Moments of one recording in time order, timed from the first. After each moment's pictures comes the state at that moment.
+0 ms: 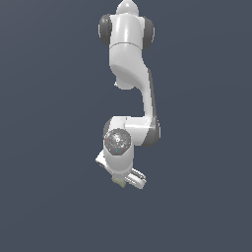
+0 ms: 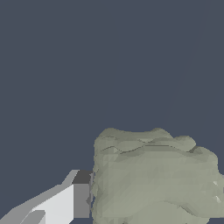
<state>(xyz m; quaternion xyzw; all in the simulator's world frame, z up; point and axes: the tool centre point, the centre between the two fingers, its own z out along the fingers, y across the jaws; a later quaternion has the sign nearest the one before) 0.130 -0.021 0.044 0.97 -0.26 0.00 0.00</state>
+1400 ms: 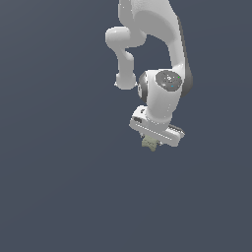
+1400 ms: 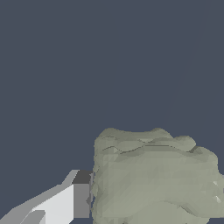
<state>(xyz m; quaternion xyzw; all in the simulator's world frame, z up) 0.005 0.109 0.139 0.97 -0.26 0.00 0.00</state>
